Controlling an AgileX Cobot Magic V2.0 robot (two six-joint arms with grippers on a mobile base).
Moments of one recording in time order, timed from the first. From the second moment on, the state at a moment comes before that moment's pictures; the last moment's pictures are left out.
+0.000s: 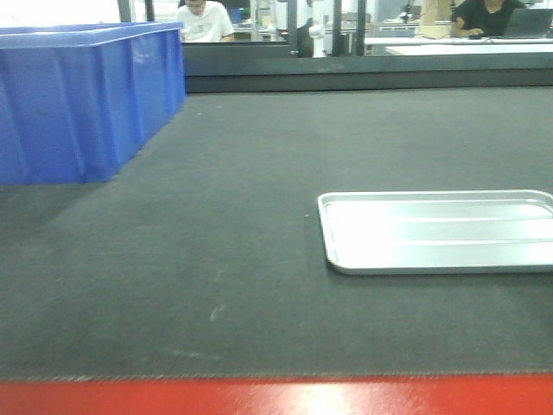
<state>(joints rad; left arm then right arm) -0.06 -0.01 0.03 -0.07 0.06 0.03 0.35 0.25 -0.48 -0.01 0.44 0.12</state>
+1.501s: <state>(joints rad) -0.06 -0.01 0.03 -0.07 0.06 0.03 0.35 0.25 -0.48 -0.01 0.43 0.12</state>
